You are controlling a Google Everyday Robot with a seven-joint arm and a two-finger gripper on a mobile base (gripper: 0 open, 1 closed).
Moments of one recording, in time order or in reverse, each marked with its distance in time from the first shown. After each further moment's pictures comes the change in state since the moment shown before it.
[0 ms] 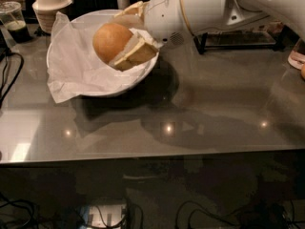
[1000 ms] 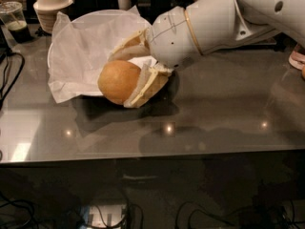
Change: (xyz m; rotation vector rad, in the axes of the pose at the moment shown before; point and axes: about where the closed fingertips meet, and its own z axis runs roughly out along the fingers) arm 0.004 0.062 -0.007 -0.167 -0.026 -0.142
